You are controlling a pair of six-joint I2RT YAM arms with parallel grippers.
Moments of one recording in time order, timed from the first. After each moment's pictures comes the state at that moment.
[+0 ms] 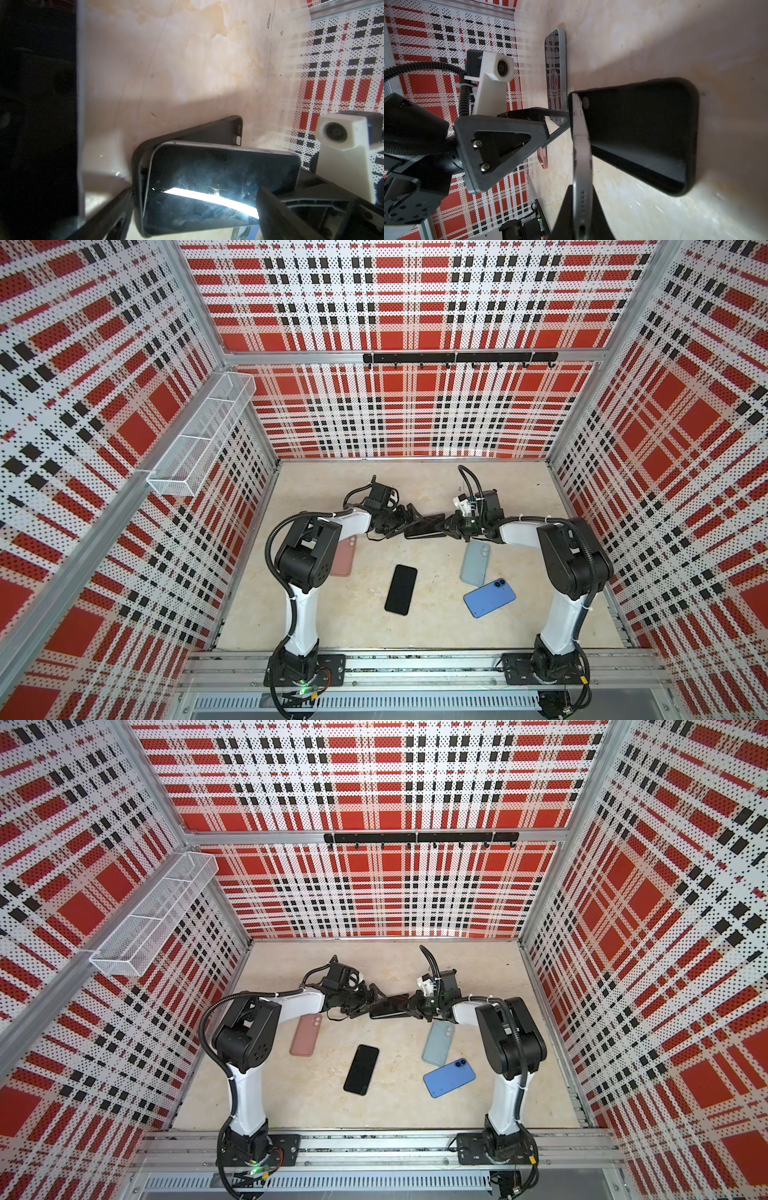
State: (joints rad) left arm -0.43 2.05 1.29 -0.10 0.52 -0.75; right arm 0.29 1.91 1.01 0.11 -0.79 0.77
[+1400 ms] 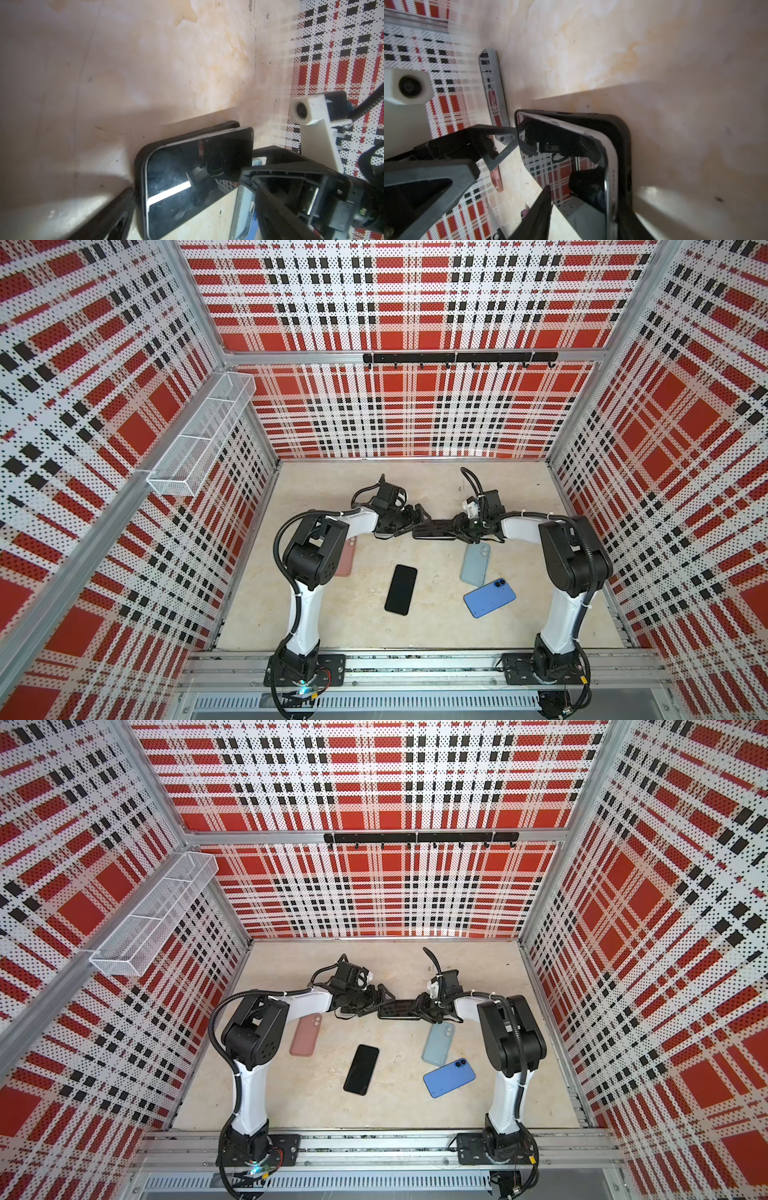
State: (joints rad) left arm -0.47 2.10 1.34 -0.08 0.55 -0.73; right arm 0.26 1.91 1.08 -0.16 -0.52 0.63
